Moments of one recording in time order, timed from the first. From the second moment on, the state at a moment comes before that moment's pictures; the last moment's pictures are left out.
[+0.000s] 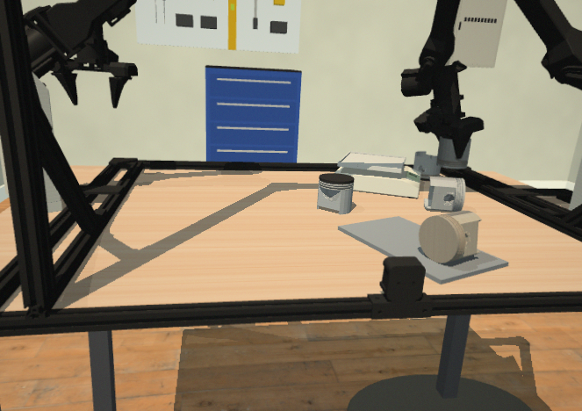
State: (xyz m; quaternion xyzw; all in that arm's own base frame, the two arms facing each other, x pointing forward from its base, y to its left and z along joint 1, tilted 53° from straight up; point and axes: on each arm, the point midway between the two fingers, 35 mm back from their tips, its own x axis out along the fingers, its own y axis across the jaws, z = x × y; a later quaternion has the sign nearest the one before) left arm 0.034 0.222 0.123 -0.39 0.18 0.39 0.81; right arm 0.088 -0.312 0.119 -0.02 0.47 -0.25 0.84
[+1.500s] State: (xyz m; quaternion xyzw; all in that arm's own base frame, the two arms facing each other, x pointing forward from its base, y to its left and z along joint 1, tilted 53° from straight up) left arm 0.034 0.222 0.123 -0.39 0.18 0.39 0.81; right arm 0.089 -0.219 0.178 0.23 0.27 -0.35 0.86
